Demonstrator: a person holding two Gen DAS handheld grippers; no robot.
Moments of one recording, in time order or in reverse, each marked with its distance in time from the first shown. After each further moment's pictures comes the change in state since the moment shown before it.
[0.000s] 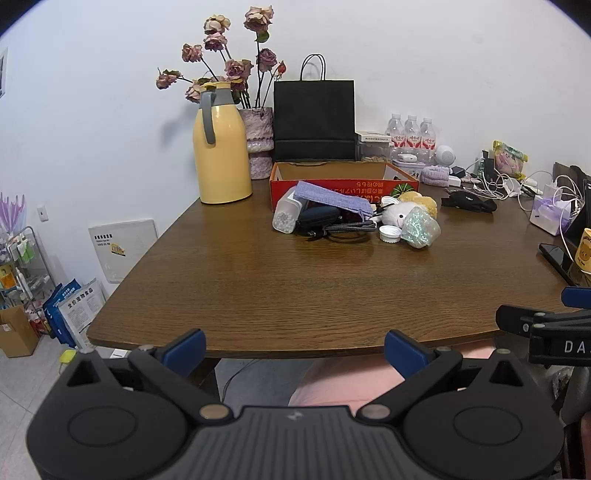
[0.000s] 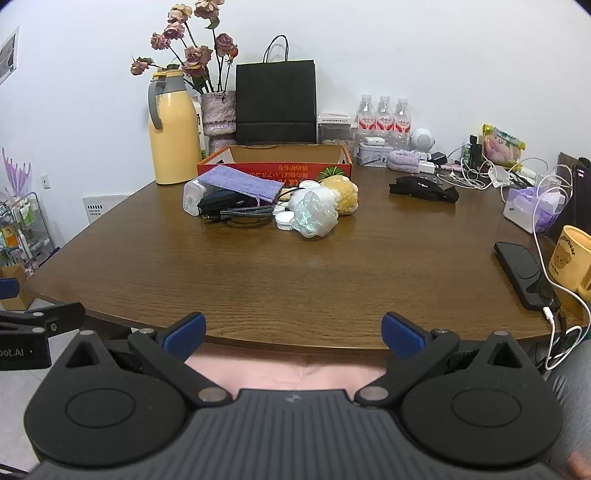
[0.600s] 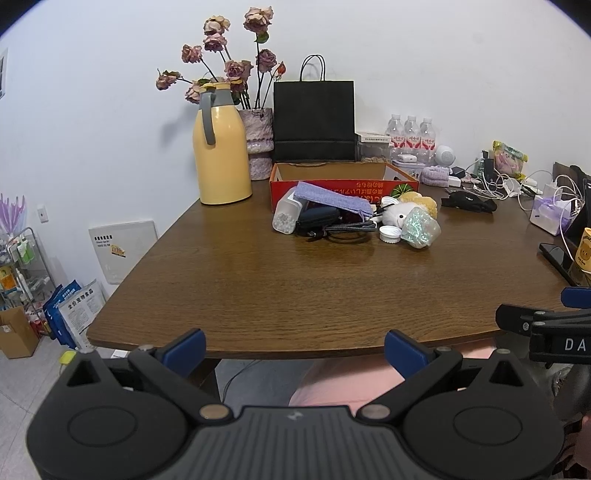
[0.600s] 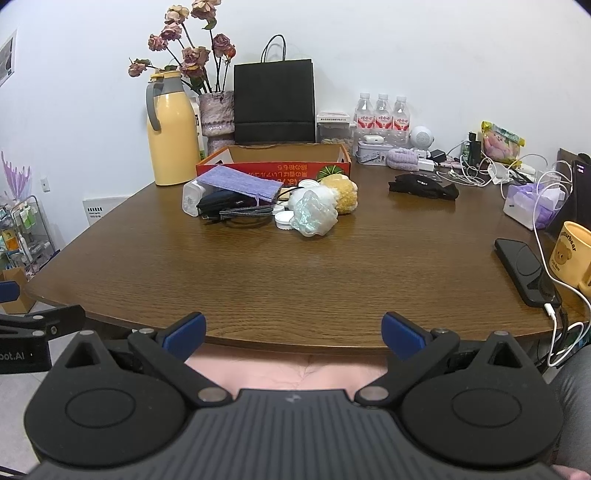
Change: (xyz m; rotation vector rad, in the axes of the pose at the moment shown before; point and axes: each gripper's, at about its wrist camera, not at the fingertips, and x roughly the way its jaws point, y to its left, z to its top) left arm 0.001 0.000 -0.003 0.000 -0.004 0.002; right arm 0.001 0.000 -0.001 0.007 0.002 0.008
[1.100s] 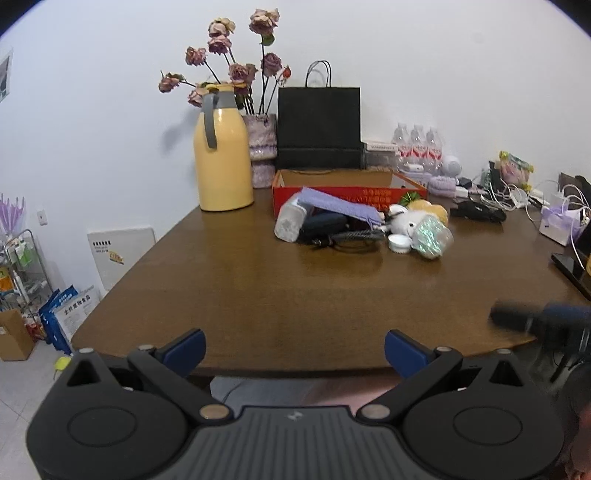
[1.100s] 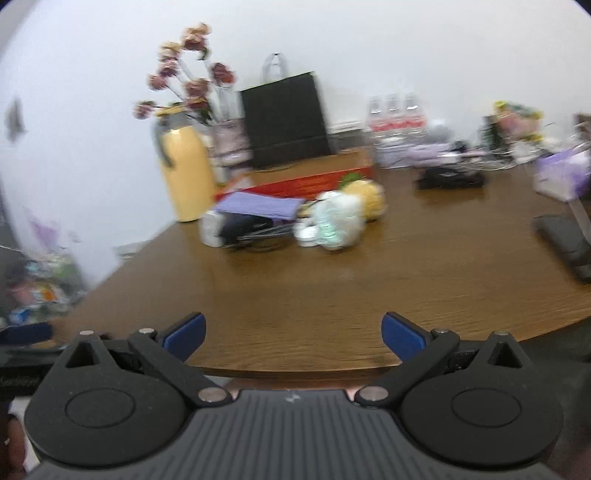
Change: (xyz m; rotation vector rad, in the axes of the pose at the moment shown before) left arm 0.037 0.004 -0.005 -0.025 -0.053 0.006; right arm 0.048 -0.018 -0.016 0.113 -0.022 0.212
